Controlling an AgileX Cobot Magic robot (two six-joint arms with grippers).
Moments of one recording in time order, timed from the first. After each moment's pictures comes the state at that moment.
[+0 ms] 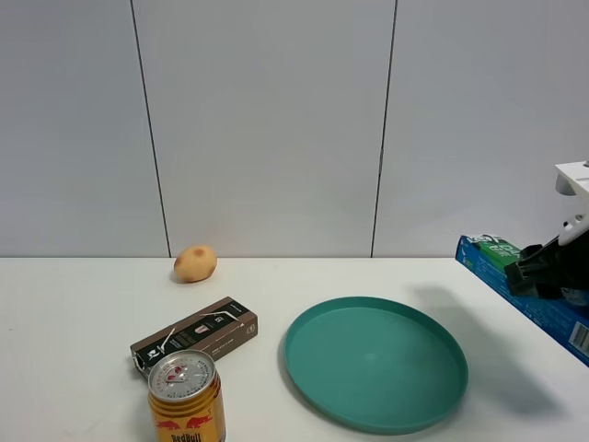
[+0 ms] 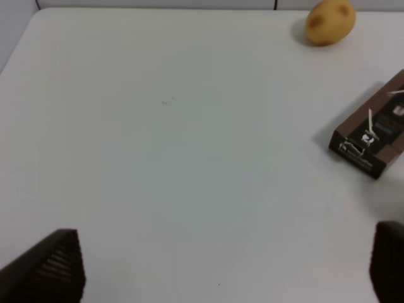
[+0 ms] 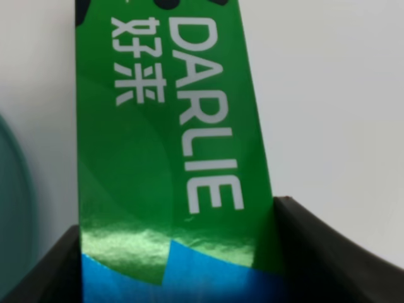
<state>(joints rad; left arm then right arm) 0.04 -0.01 -0.51 -0.01 1.05 -0.02 0.02 1.54 -0.66 -0.62 -0.09 0.42</state>
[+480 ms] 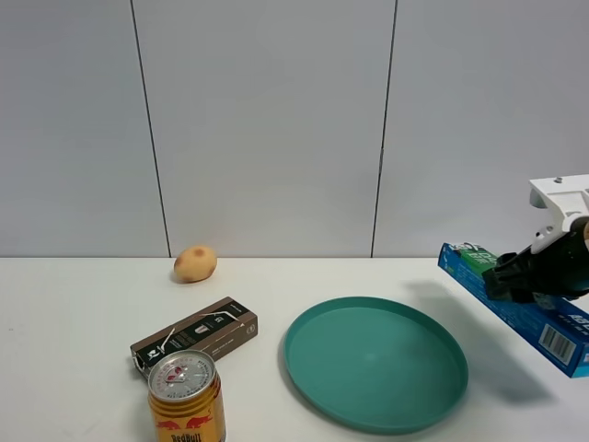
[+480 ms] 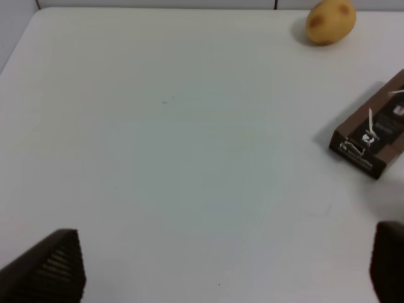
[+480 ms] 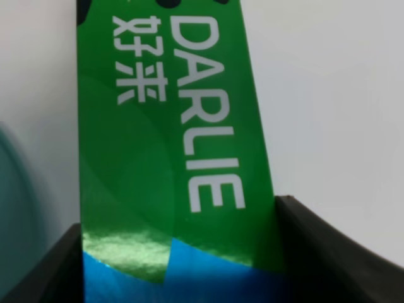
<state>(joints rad) 0.04 -0.01 -0.51 -0.01 1.05 -0.02 0.02 1.70 -0.74 -0.62 -0.15 0.42</state>
